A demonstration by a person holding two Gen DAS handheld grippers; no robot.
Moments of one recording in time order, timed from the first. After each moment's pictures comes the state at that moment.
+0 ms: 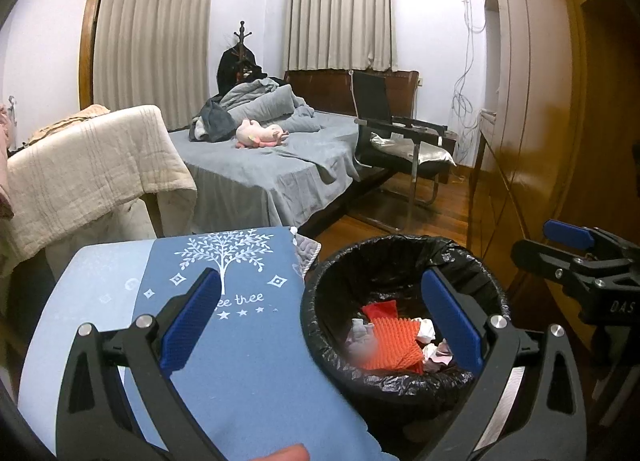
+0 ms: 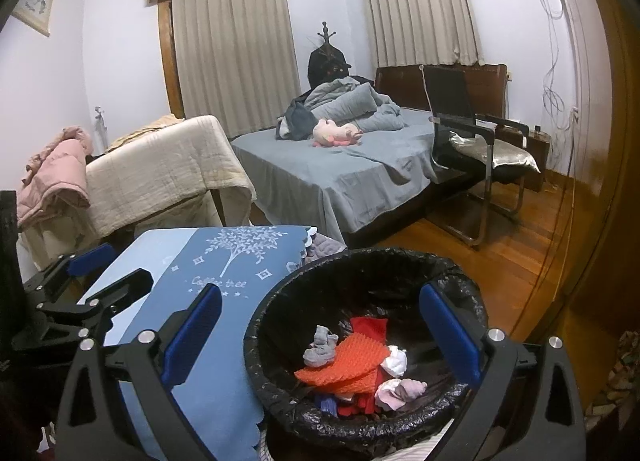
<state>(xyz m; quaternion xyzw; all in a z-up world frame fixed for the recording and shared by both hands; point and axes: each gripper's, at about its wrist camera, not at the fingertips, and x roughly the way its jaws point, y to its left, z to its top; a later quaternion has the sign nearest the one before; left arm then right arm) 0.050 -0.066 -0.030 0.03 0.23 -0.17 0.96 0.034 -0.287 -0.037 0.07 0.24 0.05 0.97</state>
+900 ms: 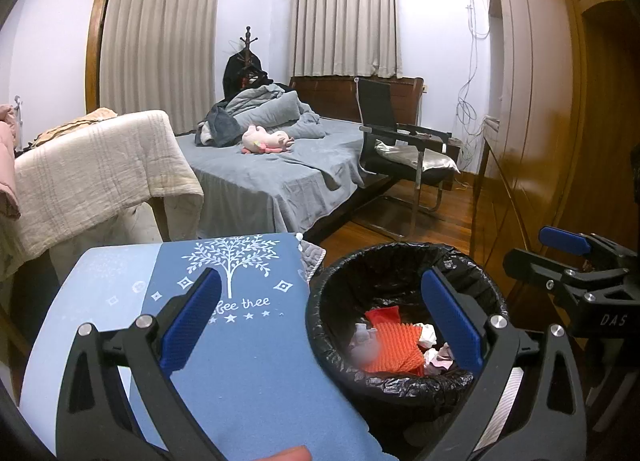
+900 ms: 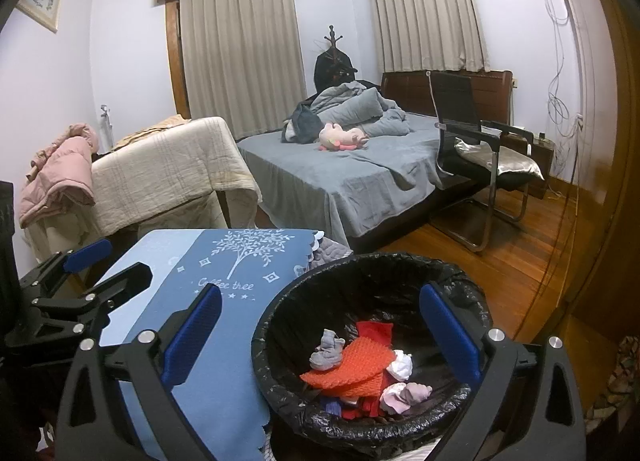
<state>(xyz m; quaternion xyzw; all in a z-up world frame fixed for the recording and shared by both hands) 0.045 -0.062 -0.022 0.03 0.22 -0.16 0.96 0.032 -0.281 -0.035 0.07 0.23 0.05 0.97</state>
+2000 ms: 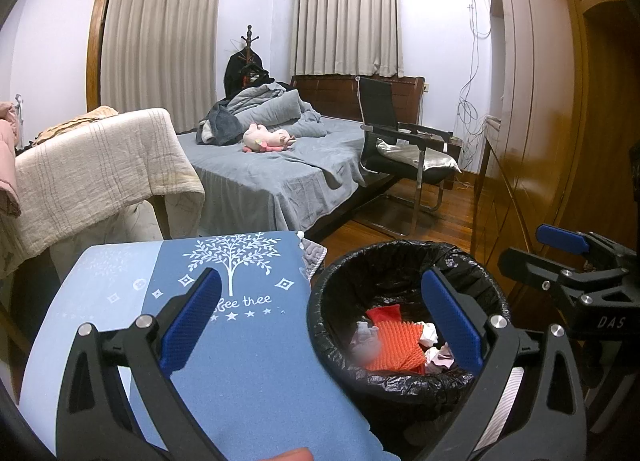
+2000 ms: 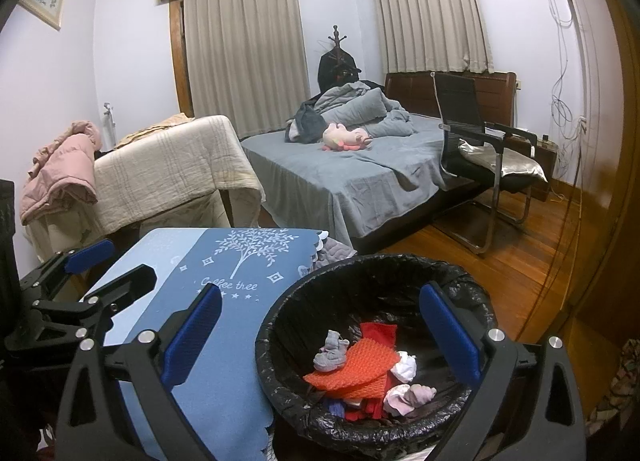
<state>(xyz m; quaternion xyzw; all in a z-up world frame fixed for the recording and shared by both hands) 0.045 -0.062 -0.022 0.03 0.22 -0.16 0.96 0.032 -0.277 -0.035 0.07 0.23 0.05 0.97</state>
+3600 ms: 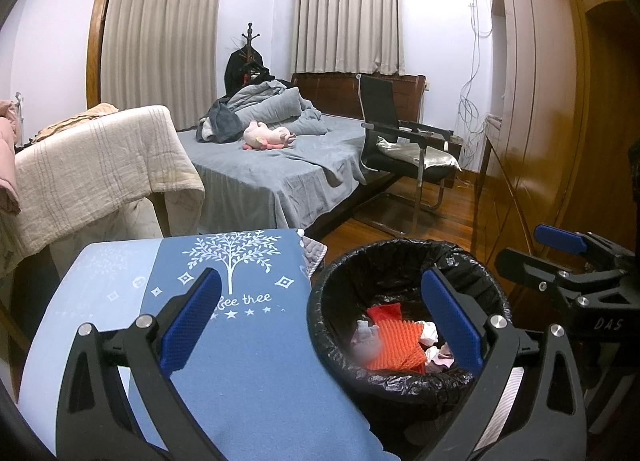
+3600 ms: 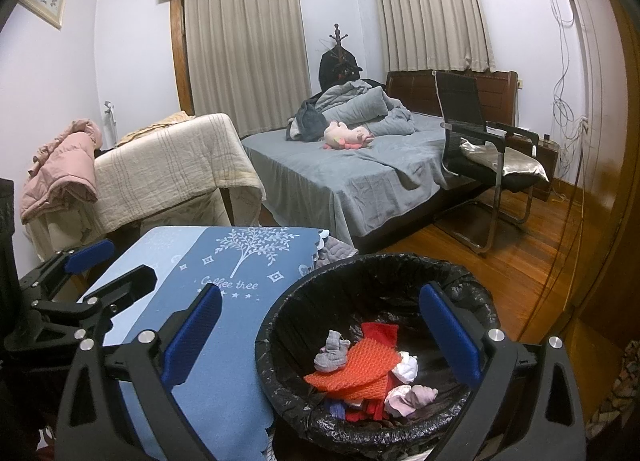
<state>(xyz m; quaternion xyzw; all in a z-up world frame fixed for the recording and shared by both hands) 0.045 -0.060 -0.022 0.03 0.22 -0.16 0.96 0.032 -0.275 -0.037 0.06 0.23 0.05 0.97</state>
